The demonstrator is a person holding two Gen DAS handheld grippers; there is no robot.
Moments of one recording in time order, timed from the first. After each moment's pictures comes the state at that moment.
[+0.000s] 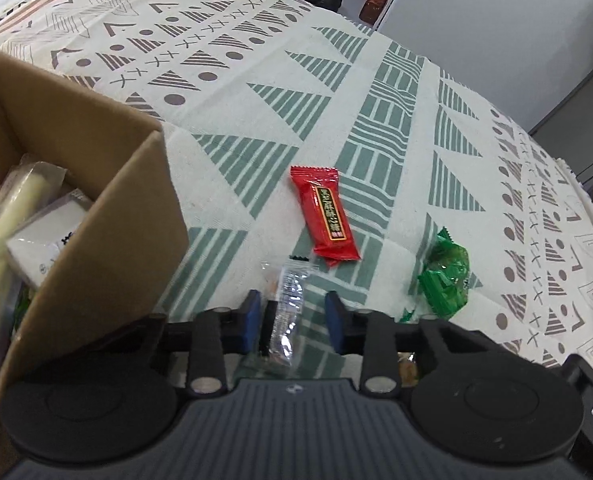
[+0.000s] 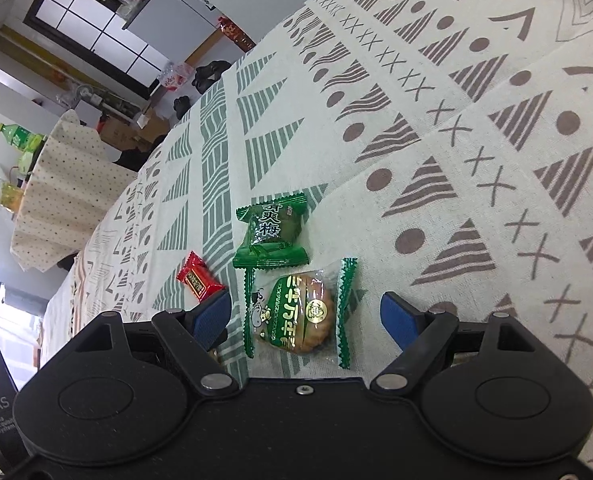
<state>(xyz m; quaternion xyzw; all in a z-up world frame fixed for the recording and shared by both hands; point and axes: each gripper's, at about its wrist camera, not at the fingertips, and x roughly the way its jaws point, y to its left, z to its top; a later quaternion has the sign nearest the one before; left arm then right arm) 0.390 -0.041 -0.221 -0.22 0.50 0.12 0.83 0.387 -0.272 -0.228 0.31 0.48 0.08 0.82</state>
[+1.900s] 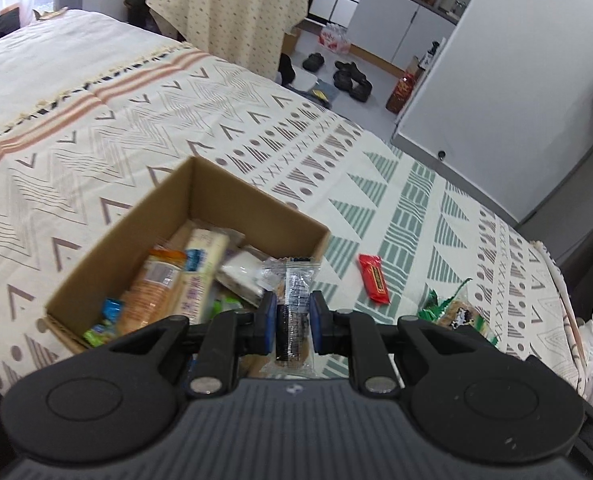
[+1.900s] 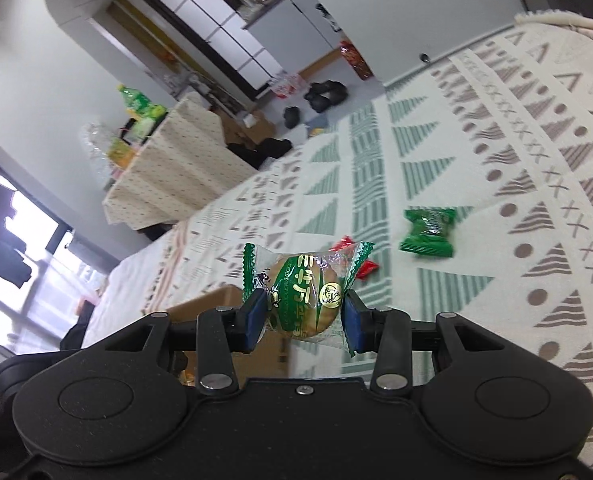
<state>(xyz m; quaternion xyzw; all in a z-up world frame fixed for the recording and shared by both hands) 0.258 0.018 -0.084 -0.24 0.40 0.18 0.87 0.324 -0.229 -0.132 0.26 0.39 0.22 0.85</state>
